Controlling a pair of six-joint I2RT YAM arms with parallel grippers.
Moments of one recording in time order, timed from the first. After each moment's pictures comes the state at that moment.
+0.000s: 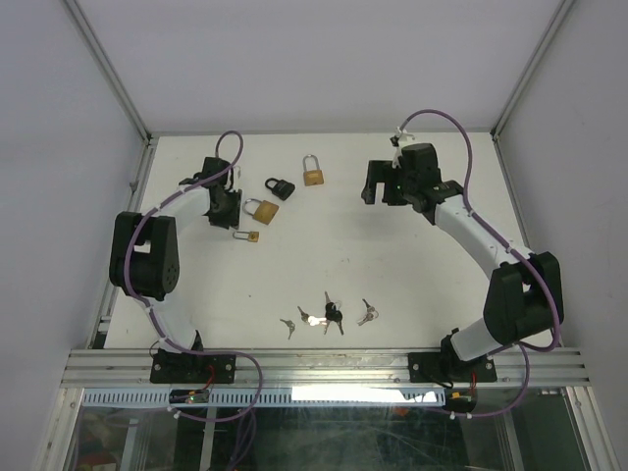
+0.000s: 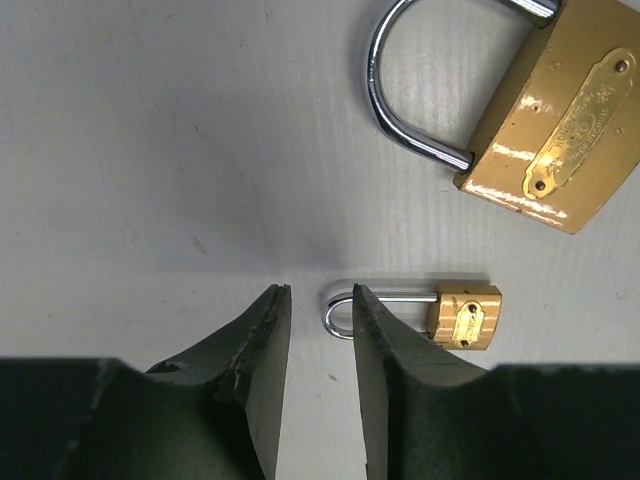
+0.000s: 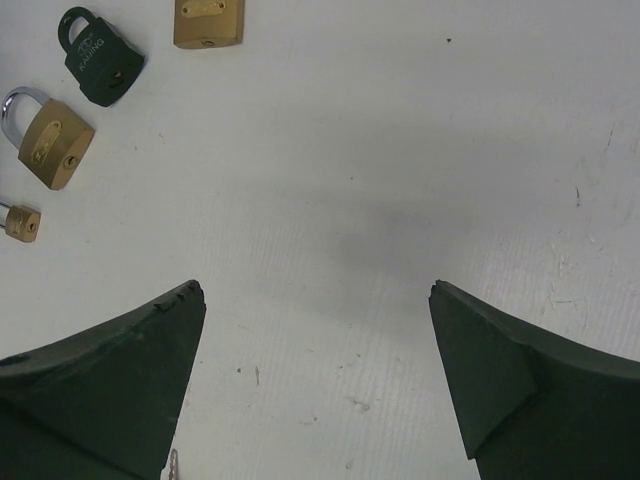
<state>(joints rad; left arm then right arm) -0.15 1.82 1.21 -0.50 0.00 -0.08 0.35 1.51 1.17 -0.34 -0.08 0.26</state>
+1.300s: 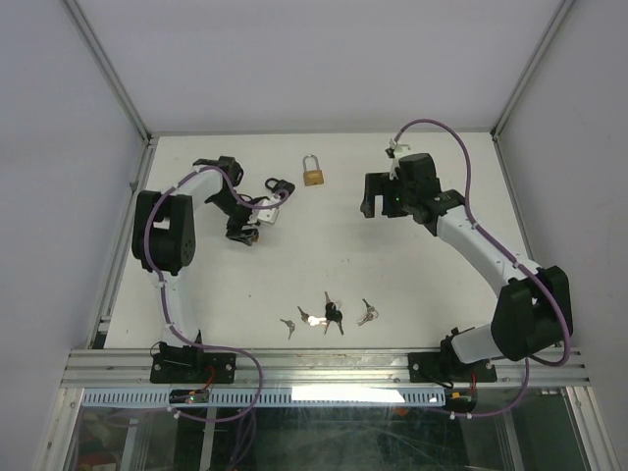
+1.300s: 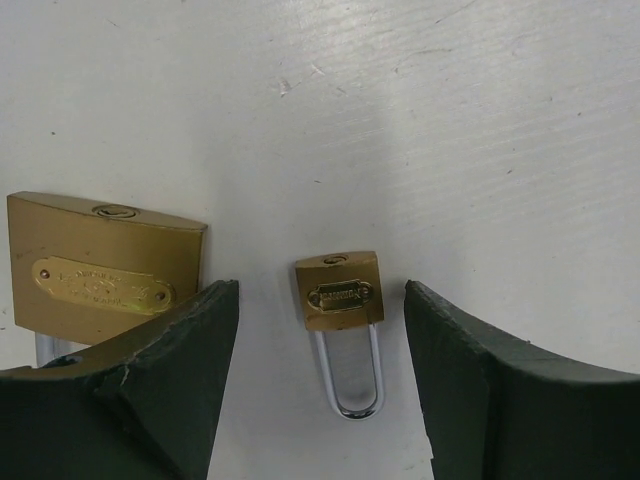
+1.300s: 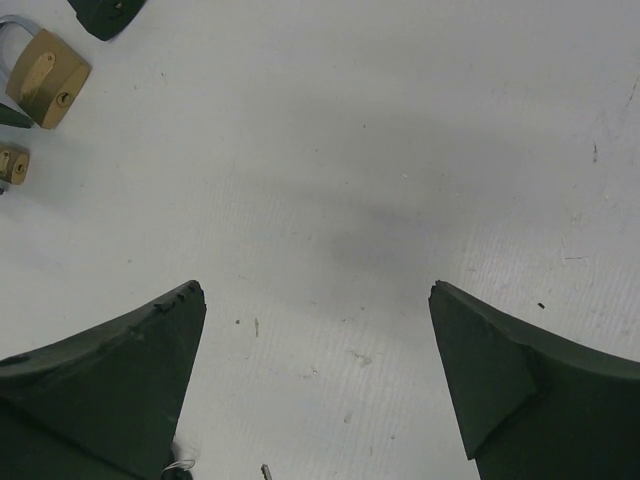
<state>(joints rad) -0.16 2.07 1.52 -1.05 0.58 1.71 0.39 1.42 1.10 -0.41 -0.06 0.24</state>
